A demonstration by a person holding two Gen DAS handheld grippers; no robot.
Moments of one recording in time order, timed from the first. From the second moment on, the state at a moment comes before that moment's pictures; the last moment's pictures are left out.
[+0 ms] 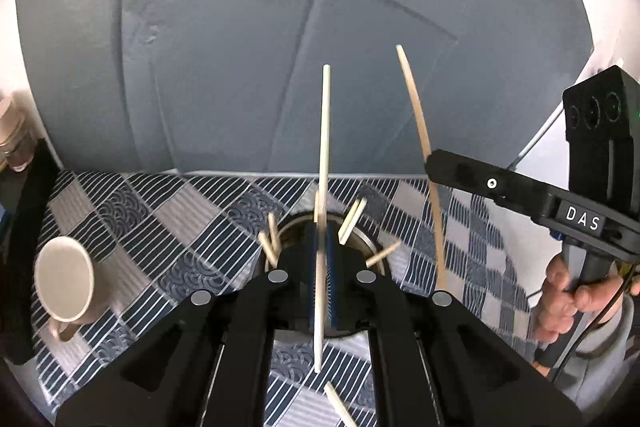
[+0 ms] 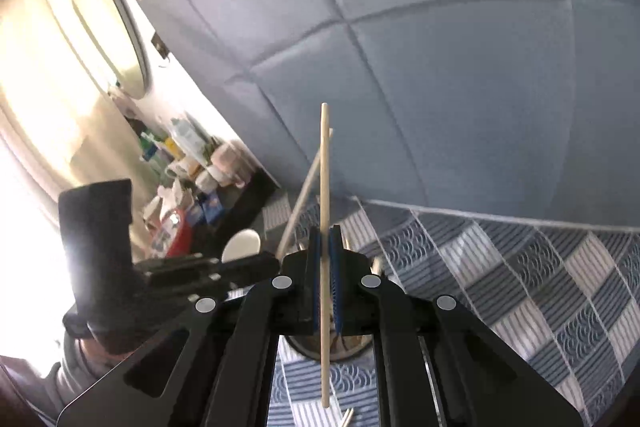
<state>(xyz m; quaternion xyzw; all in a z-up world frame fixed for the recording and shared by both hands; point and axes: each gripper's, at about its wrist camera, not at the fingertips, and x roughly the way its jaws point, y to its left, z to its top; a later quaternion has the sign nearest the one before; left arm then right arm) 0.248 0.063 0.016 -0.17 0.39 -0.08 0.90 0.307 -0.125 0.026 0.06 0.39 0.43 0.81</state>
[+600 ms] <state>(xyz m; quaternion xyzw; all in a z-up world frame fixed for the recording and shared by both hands) 0.265 0.053 -0.022 -0.19 0.29 -0.12 0.93 0.331 -0.108 -0.016 0.09 0.35 0.43 0.83</state>
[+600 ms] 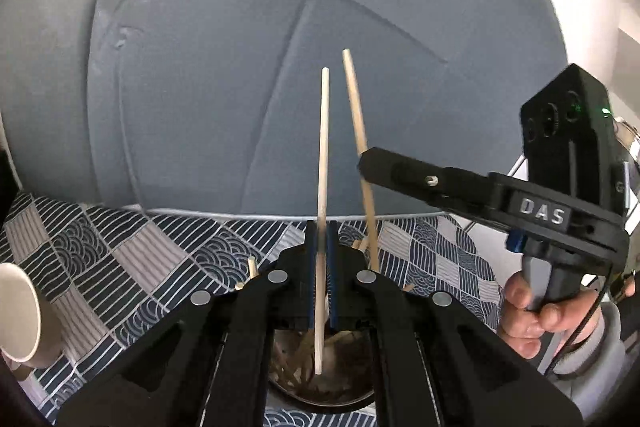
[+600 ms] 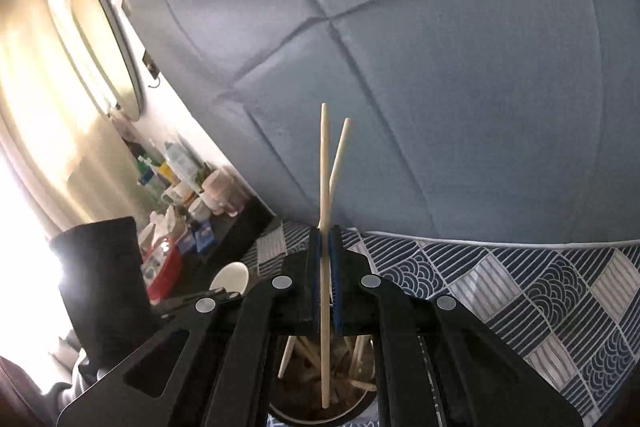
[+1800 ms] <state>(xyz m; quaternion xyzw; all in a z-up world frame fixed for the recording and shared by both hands) 0.220 0.072 -0.013 -0.19 0.28 -0.07 0.94 0.284 -0.147 -0.014 0.12 0.37 0.37 0.85</state>
